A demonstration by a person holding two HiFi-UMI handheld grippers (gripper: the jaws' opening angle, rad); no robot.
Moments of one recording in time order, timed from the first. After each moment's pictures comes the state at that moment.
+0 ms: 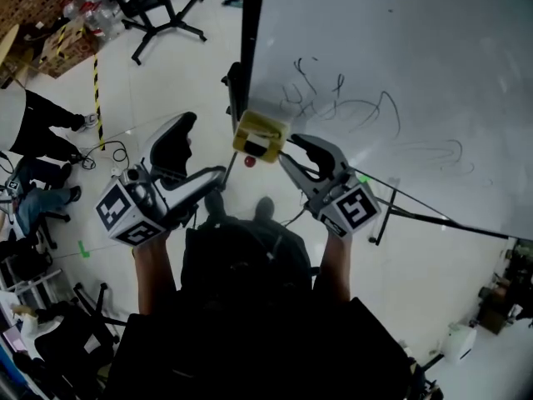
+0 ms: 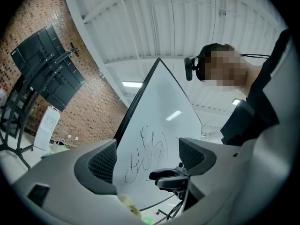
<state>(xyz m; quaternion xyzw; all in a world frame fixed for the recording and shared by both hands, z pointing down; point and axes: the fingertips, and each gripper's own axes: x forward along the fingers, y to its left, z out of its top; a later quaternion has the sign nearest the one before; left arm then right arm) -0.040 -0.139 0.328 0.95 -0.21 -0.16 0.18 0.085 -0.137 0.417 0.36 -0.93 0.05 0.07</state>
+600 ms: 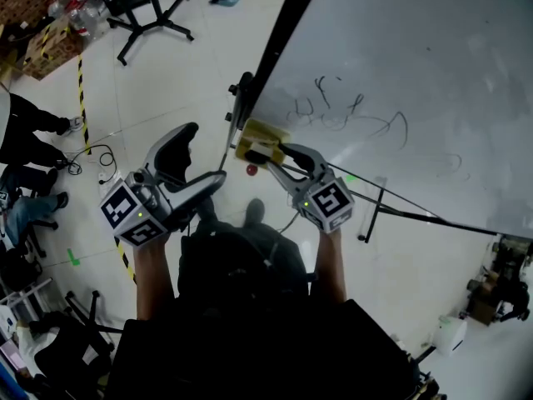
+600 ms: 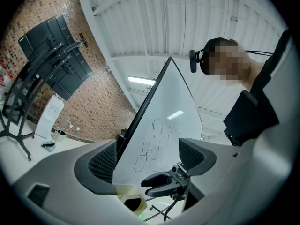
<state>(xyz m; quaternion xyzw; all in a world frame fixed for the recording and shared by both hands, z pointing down) -0.060 -0.160 0.377 0.94 -0.19 -0.15 0.23 0.062 -0.154 0.507 0.36 -0.91 0.10 0.20</state>
